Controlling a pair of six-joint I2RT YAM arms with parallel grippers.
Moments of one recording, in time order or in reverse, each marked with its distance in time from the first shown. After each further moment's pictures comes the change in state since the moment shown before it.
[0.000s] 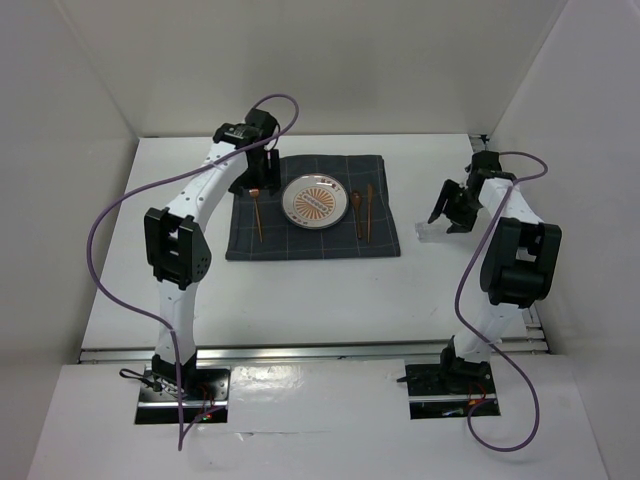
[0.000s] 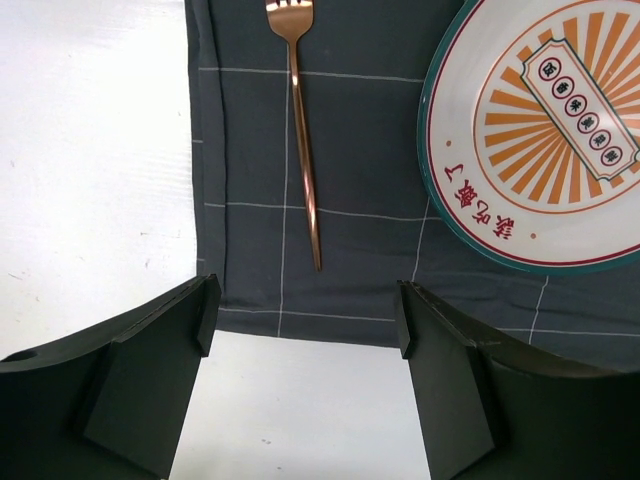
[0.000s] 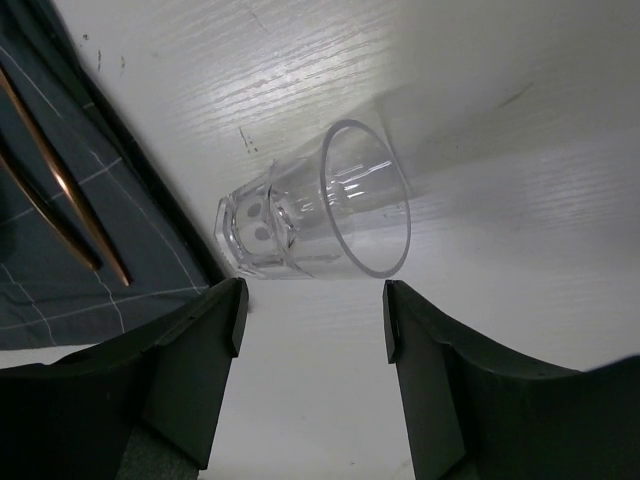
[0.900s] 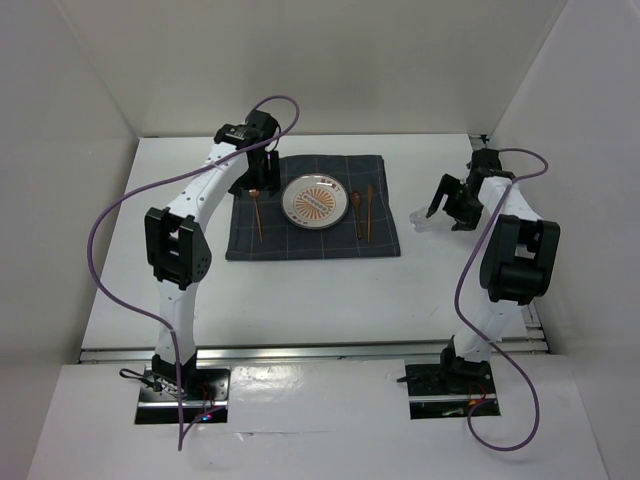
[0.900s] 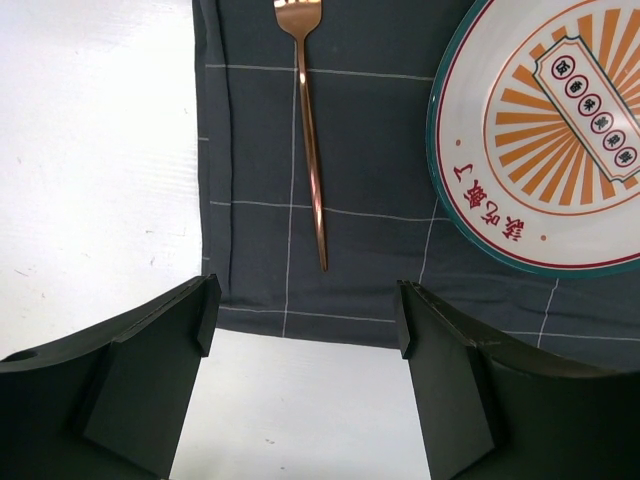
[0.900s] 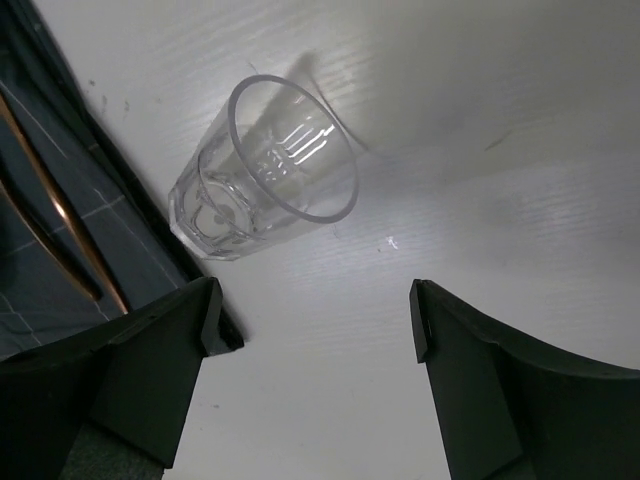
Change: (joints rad) left arm -0.006 0.000 -0.010 0.000 -0.017 0.000; right arm 0.000 0.024 0.011 0.046 0.026 0.005
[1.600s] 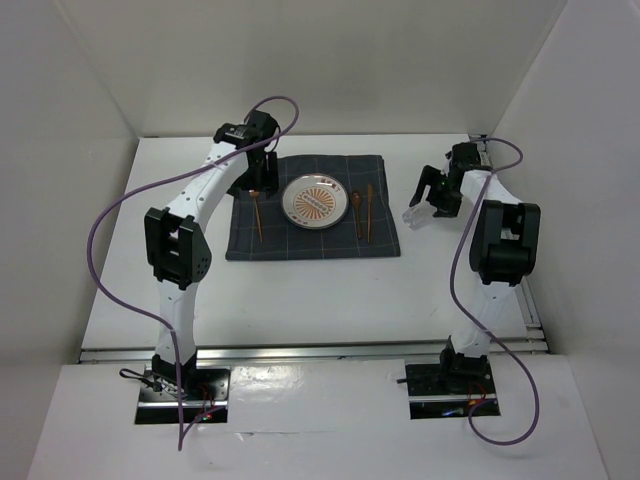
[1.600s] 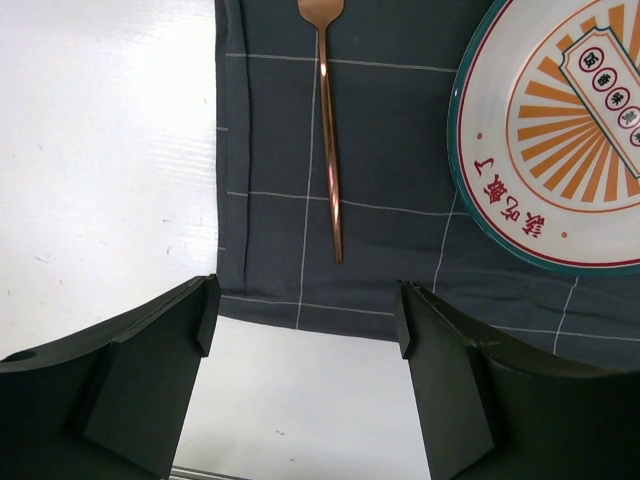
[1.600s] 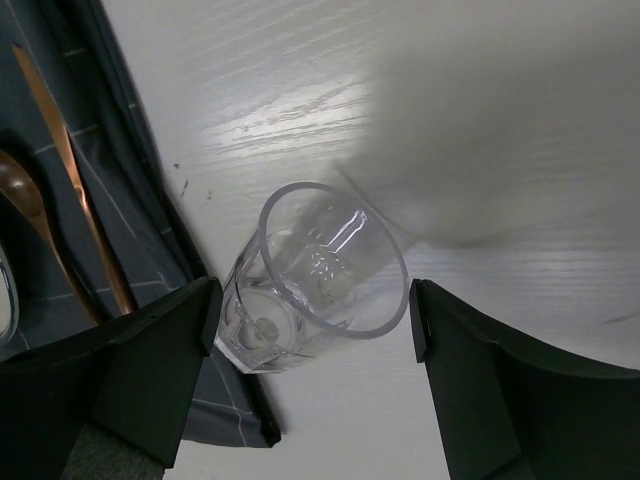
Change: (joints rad) left arm 0.000 0.000 0.008 -0.033 -0.026 0.000; right arm 0.076 0.175 0.120 0.140 -0.055 -0.011
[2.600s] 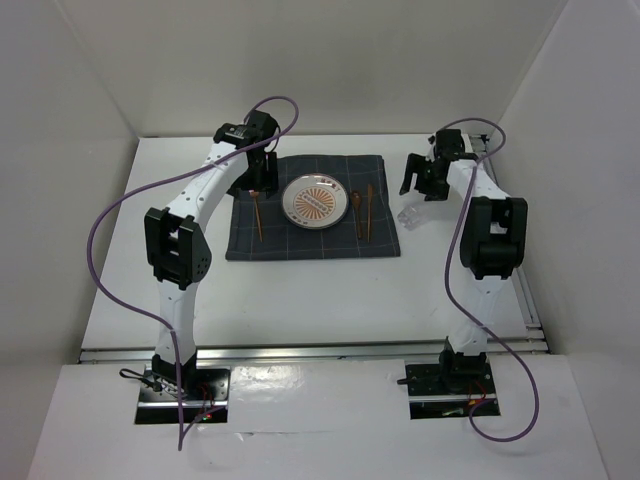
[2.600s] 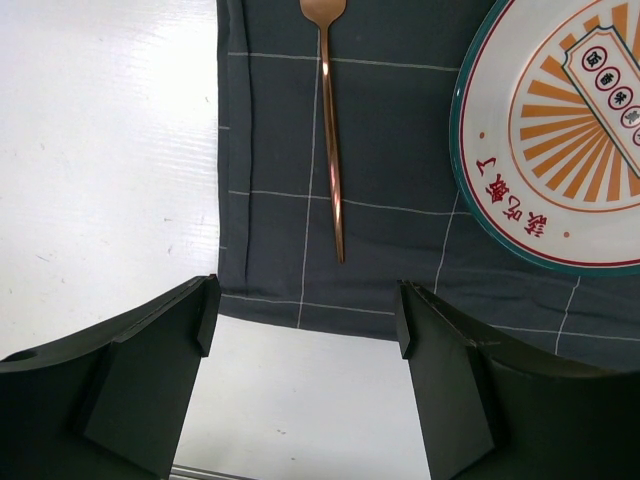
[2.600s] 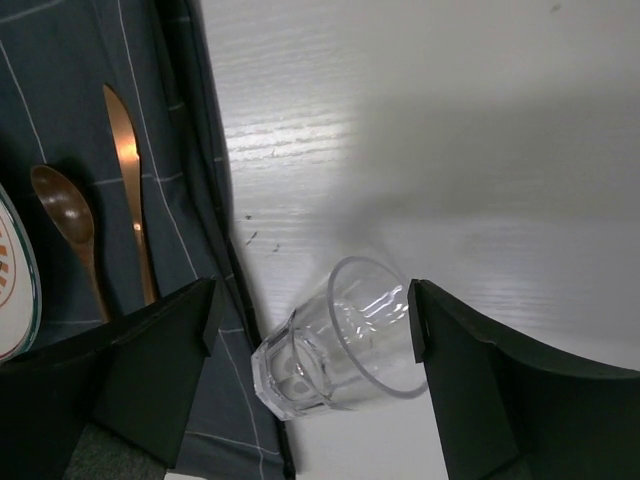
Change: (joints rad) left arm 0.000 0.000 0.002 -0.005 -0.002 0.000; right arm 0.086 0.053 0.155 -0.006 0.069 -0.069
